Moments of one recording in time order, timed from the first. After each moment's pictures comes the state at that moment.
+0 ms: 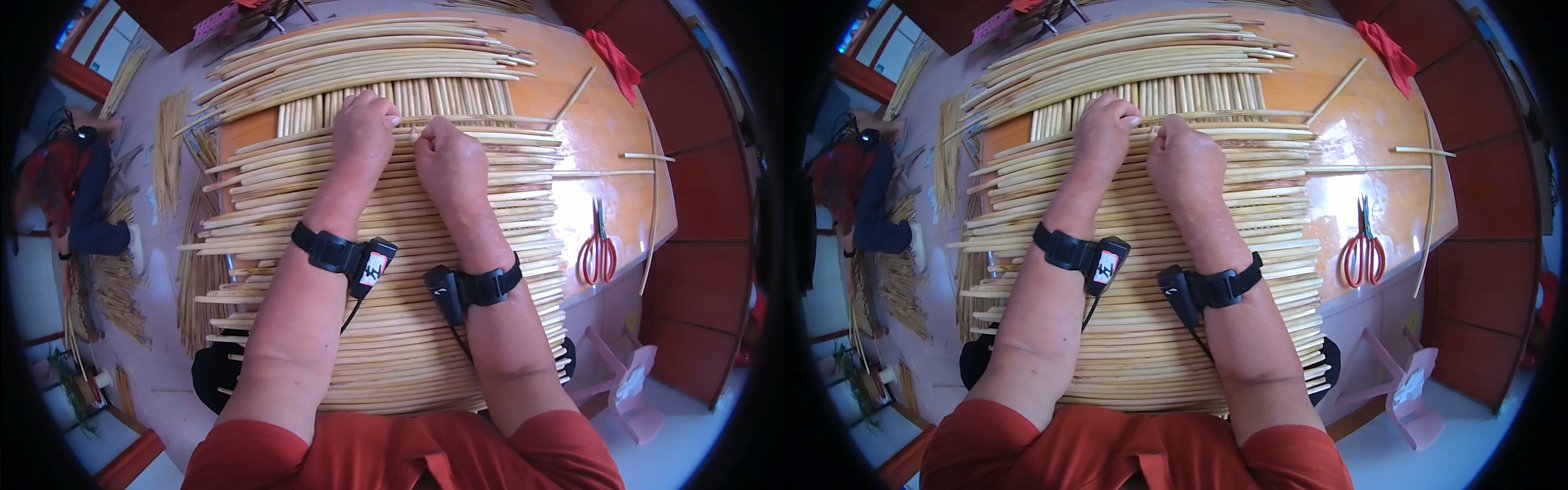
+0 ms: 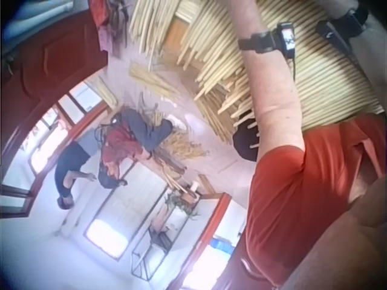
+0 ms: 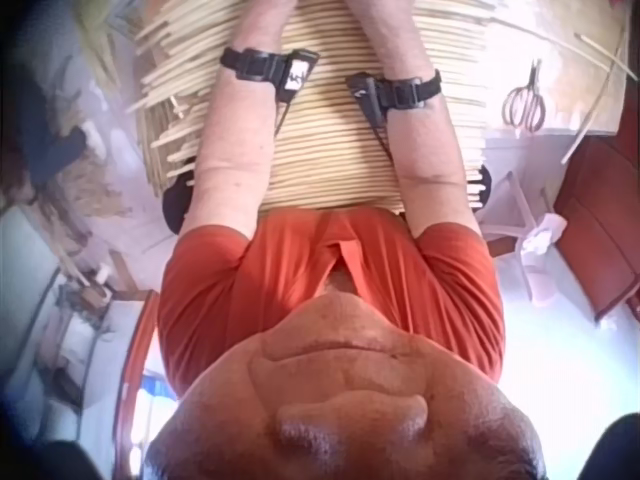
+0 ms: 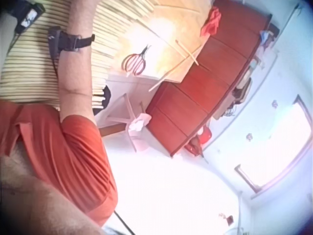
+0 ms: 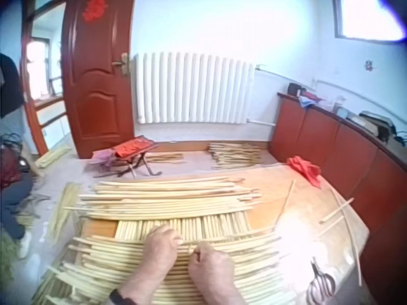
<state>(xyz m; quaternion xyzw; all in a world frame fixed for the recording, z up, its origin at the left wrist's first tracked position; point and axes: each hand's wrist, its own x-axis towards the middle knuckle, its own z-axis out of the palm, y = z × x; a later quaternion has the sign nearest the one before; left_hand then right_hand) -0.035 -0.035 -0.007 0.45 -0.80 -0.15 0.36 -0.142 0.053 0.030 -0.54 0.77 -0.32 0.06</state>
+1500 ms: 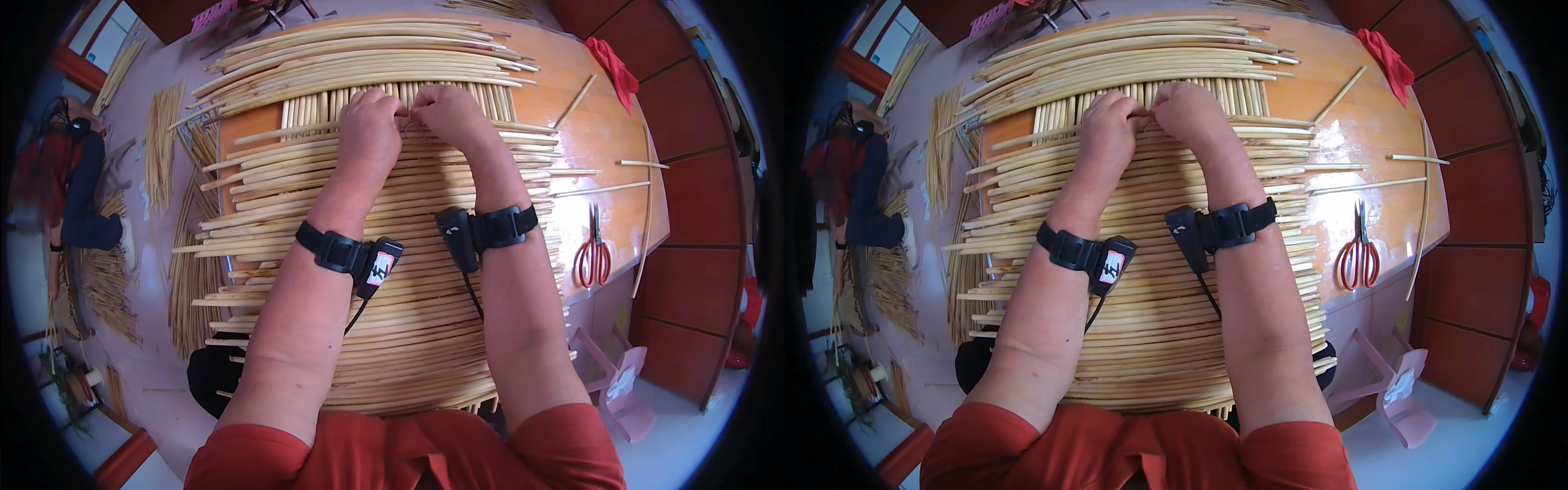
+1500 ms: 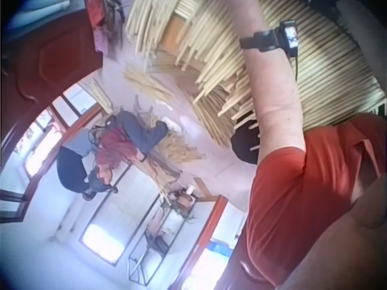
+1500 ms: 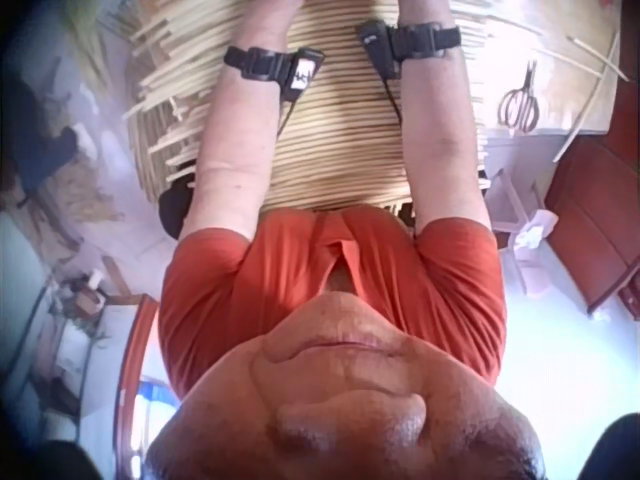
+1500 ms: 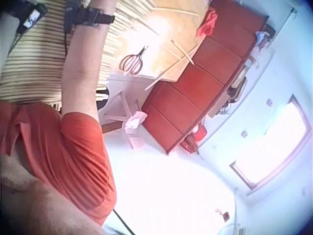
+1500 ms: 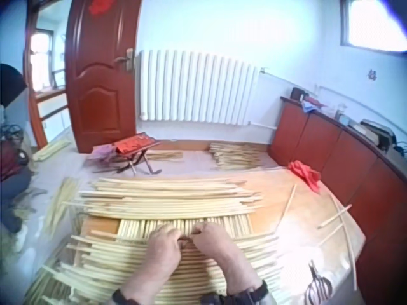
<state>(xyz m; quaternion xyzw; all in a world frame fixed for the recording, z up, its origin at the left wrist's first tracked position) -0.026 -0.038 -0.005 0.42 -0.80 -0.13 0.42 -0.171 -0.023 0.051 -0.59 0.73 -0.17 0.30</state>
